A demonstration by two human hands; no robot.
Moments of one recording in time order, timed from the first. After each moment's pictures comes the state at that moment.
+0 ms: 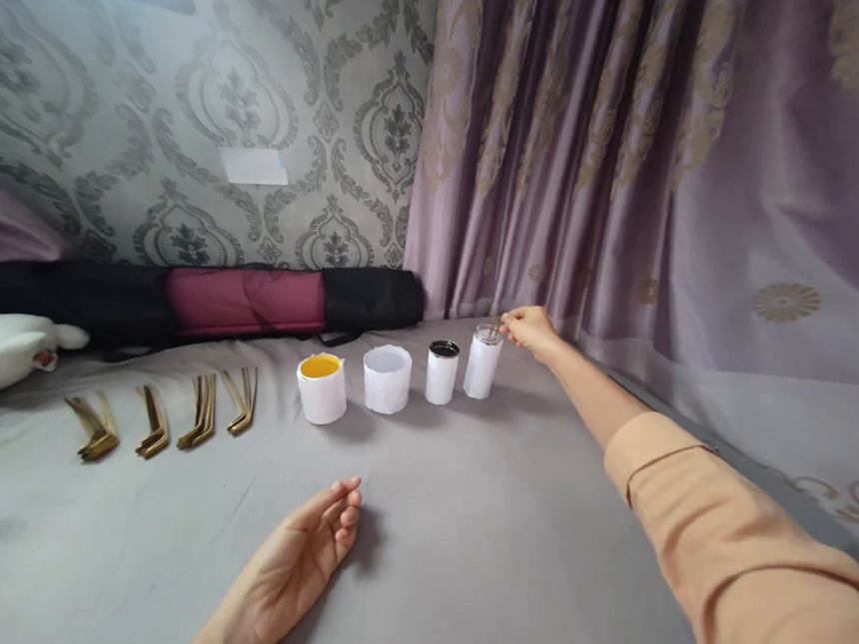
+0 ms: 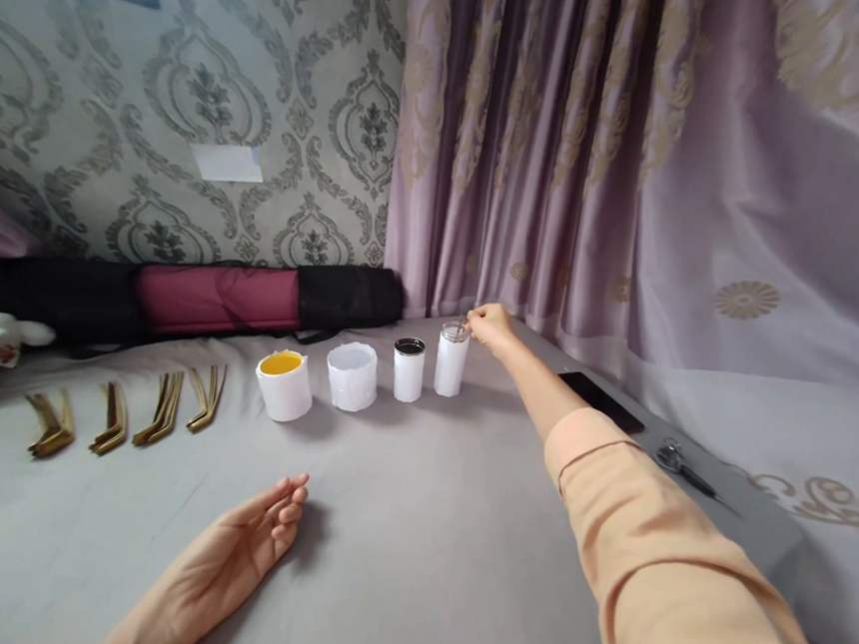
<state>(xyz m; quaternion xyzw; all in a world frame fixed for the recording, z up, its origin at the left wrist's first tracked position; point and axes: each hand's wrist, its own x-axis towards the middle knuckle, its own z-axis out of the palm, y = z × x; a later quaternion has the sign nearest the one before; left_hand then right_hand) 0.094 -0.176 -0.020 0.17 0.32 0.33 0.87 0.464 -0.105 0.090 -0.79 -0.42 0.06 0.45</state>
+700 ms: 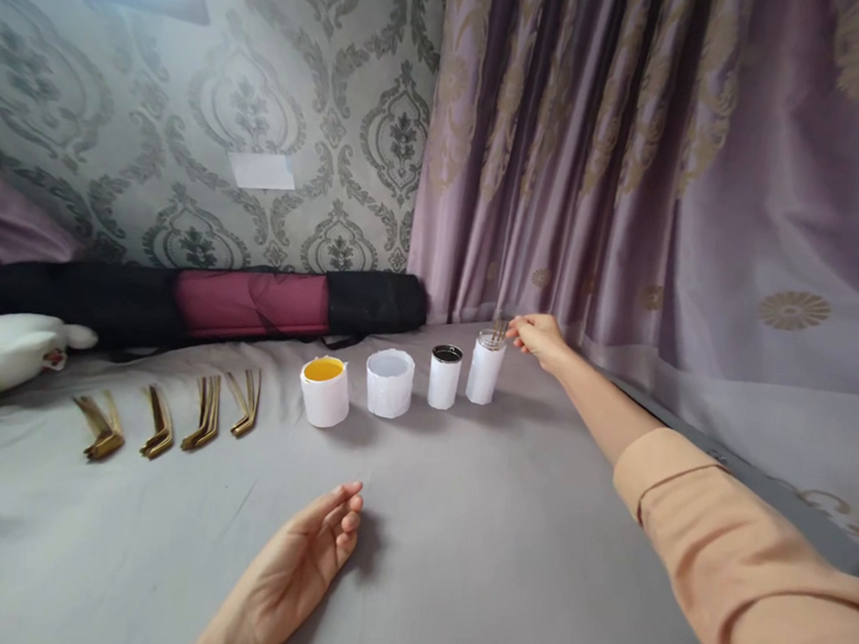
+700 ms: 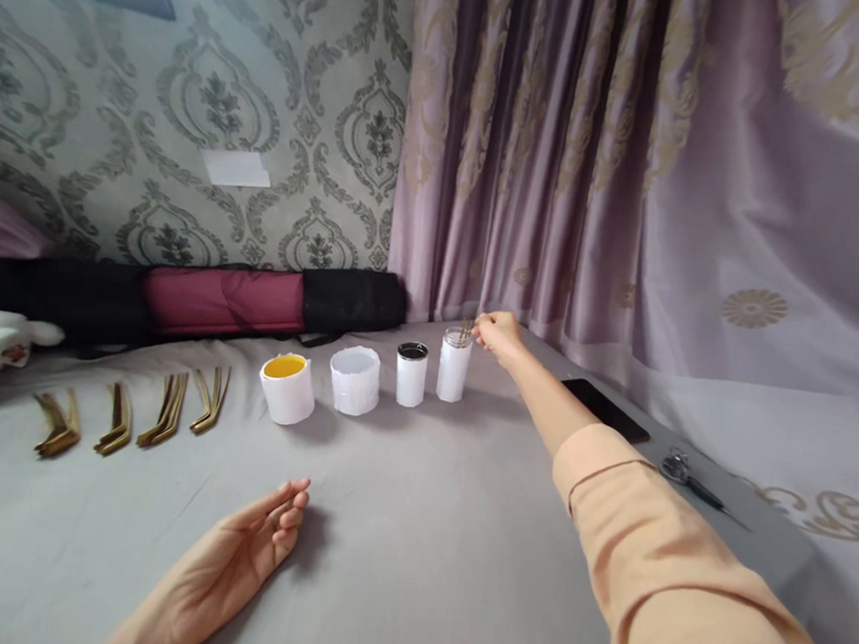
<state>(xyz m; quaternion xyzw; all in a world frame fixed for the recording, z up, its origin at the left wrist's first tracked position) 0.094 -0.175 -0.023 0.17 0.32 0.34 0.87 0.457 -0.115 0.096 -0.74 -0.36 0.13 0.55</state>
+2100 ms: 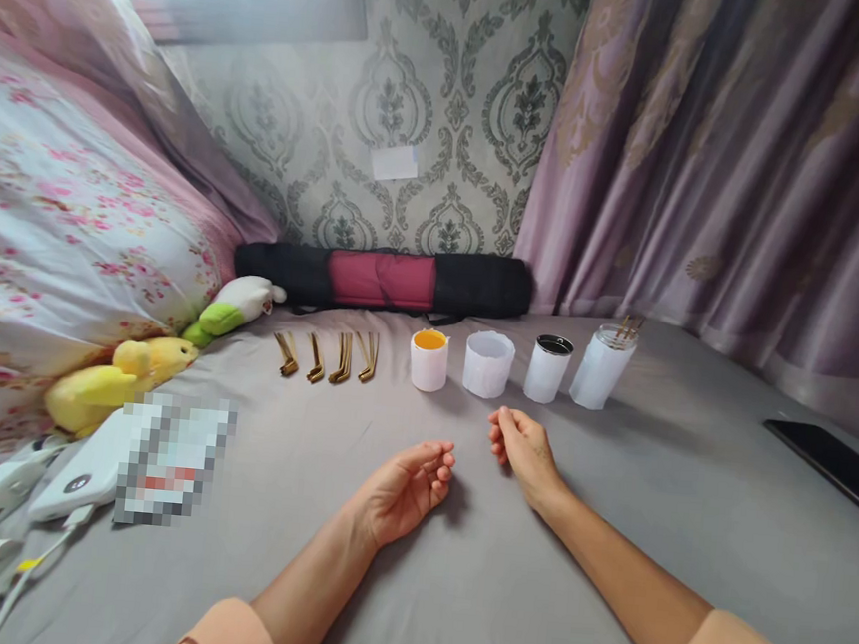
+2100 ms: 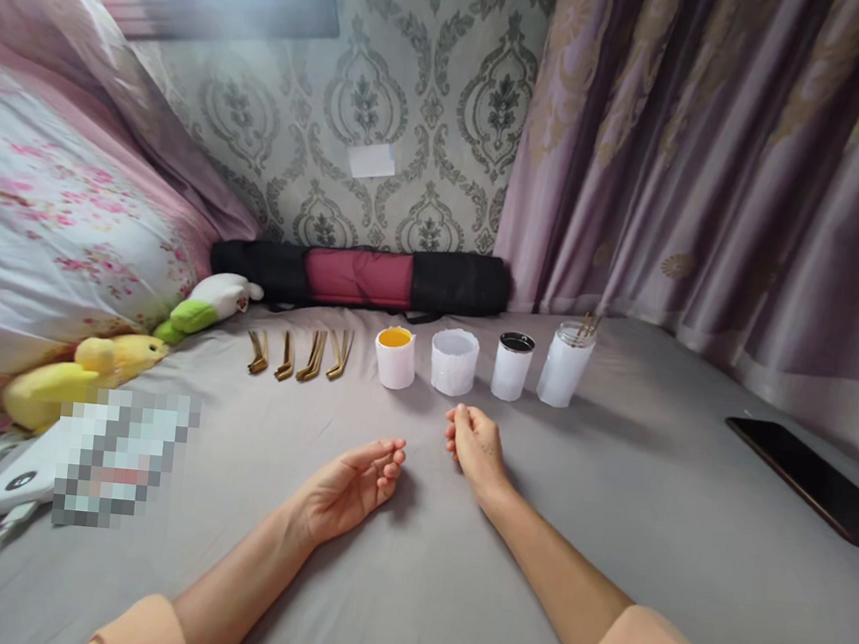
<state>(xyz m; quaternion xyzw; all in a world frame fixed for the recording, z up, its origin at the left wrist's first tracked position) 0.094 -0.173 -0.020 0.17 0.28 0.35 0.88 0.272 -0.163 -0.031 -0.58 -0.40 0.42 0.57</state>
